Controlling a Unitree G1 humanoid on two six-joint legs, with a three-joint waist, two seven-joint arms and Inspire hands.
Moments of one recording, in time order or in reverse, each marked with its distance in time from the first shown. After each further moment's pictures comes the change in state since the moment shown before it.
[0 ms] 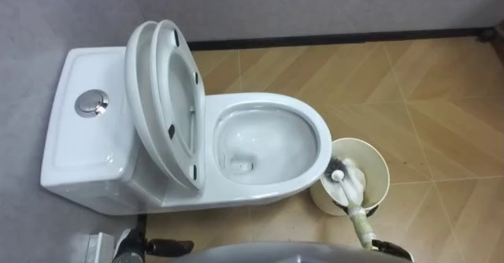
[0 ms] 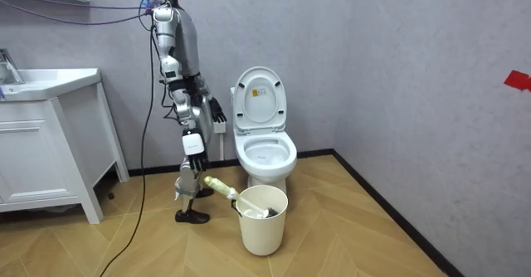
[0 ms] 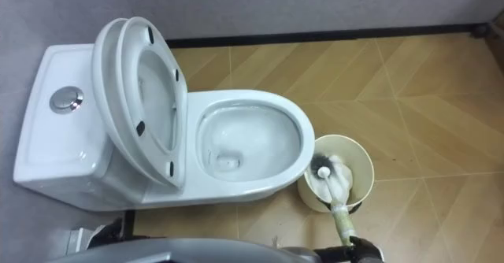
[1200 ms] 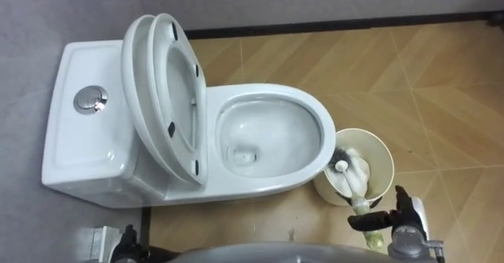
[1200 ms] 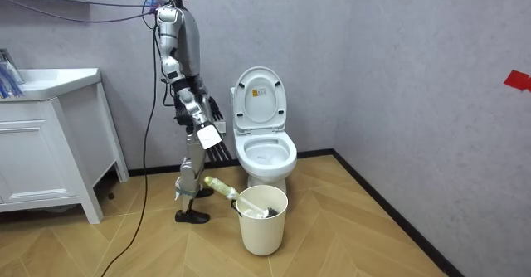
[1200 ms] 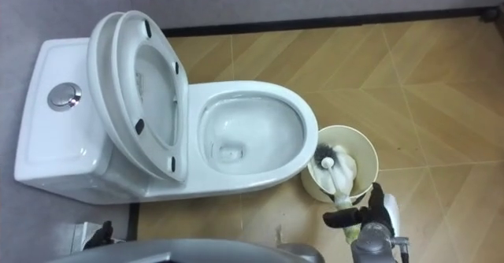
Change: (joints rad) left arm 0.001 0.008 -0.018 0.047 -0.035 -0.090 0.091; right arm 0.005 0.018 -0.023 -0.236 -0.191 -0.134 -0.267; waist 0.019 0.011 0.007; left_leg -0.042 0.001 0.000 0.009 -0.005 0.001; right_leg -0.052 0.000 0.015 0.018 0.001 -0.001
